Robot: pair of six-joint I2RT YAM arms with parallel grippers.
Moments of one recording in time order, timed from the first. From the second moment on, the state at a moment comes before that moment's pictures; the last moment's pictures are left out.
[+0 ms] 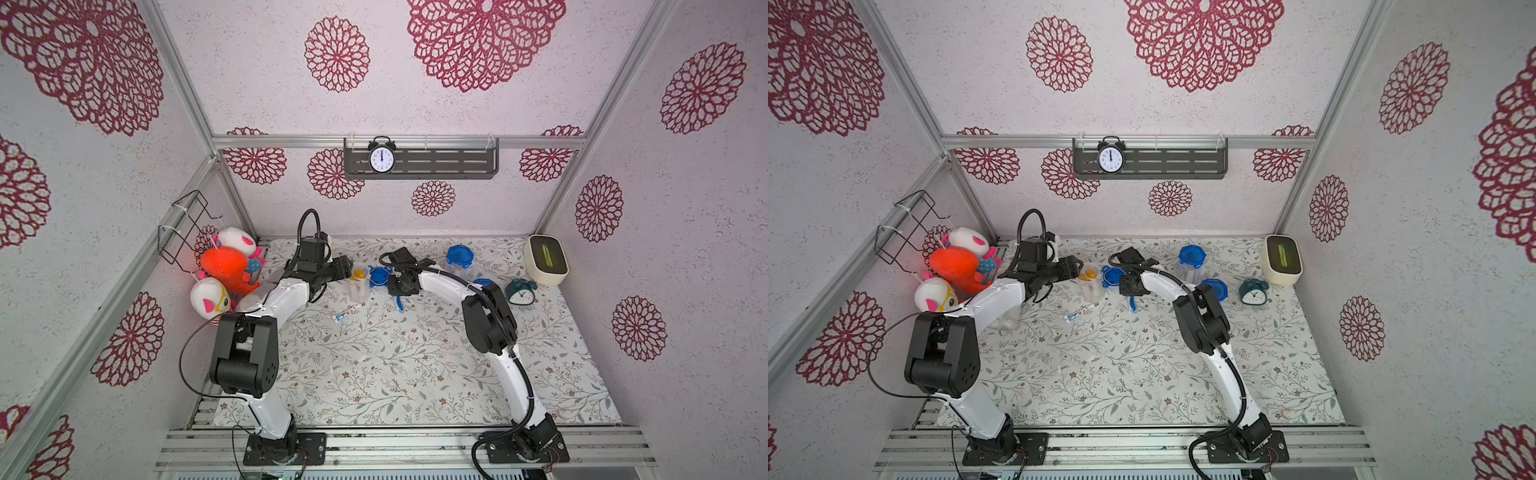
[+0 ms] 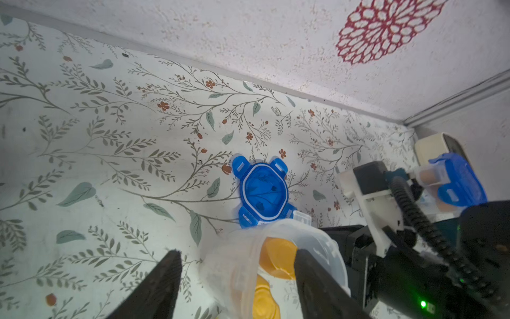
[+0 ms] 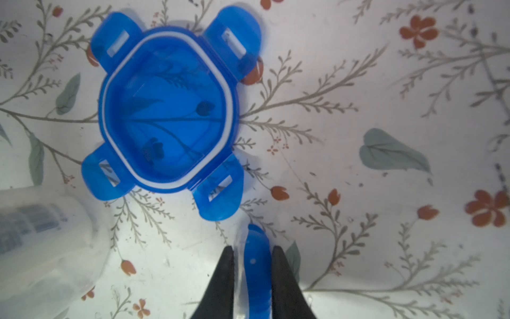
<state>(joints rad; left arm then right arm) -0.17 1.76 1.23 -0.14 0.21 -0.36 0.62 2.39 1.98 -0.65 0.03 0.50</state>
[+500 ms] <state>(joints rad) -0.20 1.79 1.30 -0.26 0.22 -0.32 0.59 2.34 1.88 -0.61 -0.01 0.49</state>
